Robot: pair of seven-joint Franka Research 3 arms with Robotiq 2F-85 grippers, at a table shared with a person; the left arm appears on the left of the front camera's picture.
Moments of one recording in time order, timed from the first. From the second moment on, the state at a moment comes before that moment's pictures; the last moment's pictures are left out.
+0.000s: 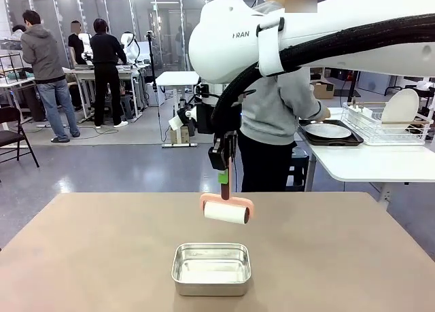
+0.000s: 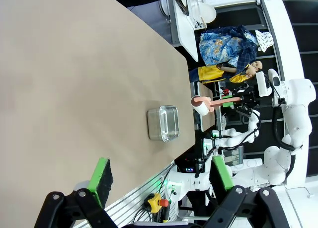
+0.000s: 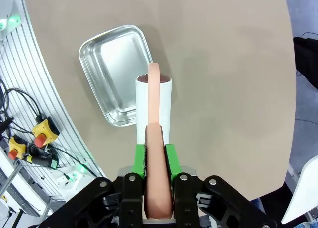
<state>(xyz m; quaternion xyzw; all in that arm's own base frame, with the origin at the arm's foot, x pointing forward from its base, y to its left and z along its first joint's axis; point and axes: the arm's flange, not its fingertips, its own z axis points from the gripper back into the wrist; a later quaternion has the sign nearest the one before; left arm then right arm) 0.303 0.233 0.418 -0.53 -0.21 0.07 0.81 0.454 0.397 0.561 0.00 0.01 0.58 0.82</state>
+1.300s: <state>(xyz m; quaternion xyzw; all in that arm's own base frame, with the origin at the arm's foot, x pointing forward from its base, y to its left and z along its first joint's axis) 0.304 0.233 0.418 -0.53 -0.21 0.07 0.81 0.554 0.120 0.428 0.41 0.00 0.07 0.91</state>
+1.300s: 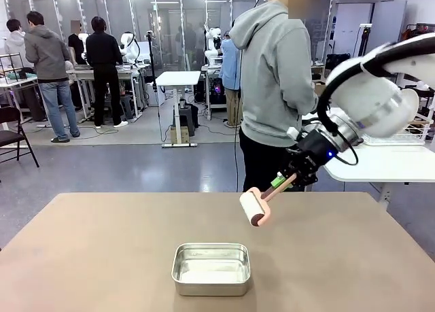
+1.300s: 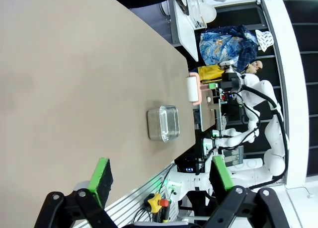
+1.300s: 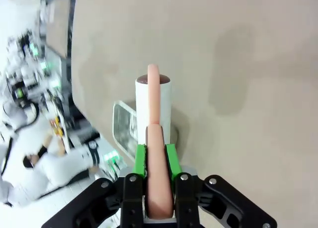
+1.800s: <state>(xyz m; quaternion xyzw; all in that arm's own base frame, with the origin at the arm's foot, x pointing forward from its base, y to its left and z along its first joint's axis) 0.304 0.233 0.418 -0.53 -0.21 0.07 0.81 0.554 0.108 0.389 0.44 -0.04 0.02 0.90</state>
